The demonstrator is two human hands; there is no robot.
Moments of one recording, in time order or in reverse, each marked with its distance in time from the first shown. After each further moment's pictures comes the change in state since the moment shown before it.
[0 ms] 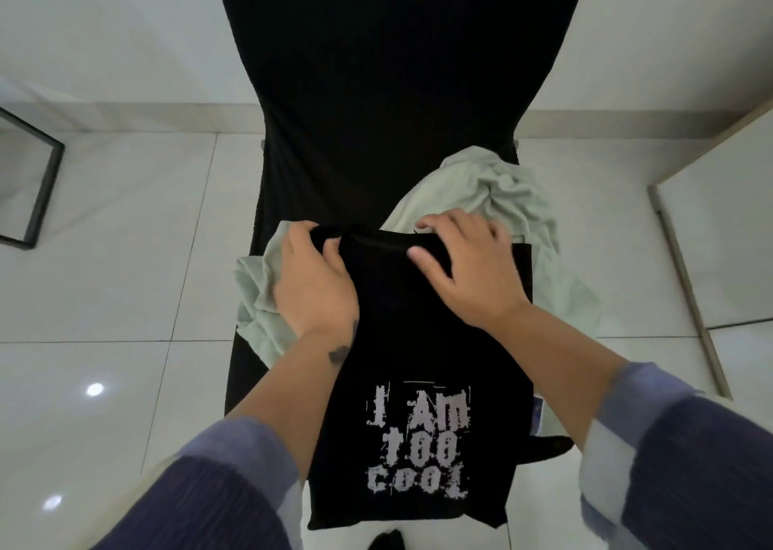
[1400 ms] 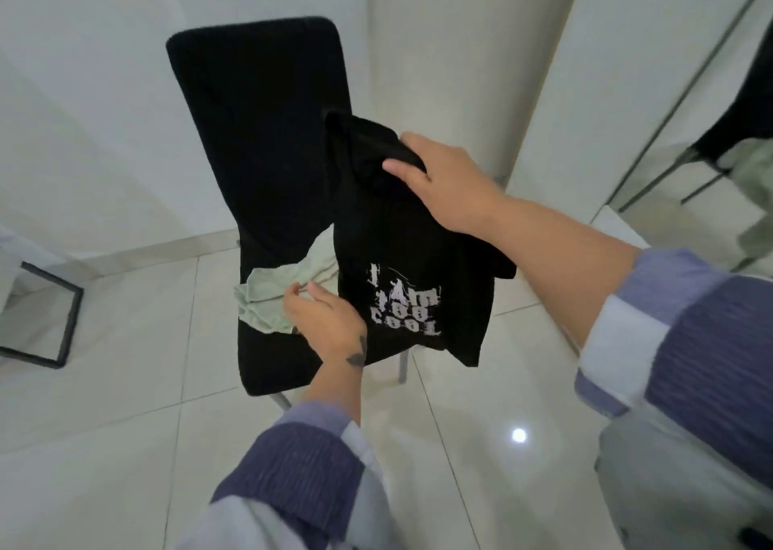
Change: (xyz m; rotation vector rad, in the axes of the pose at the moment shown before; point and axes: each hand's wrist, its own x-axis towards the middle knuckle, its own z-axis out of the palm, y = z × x) left_hand -0.301 0.140 -0.175 -0.467 0.050 -0.109; right_hand -0.239 -0.102 -0.405 0.293 0.191 0.053
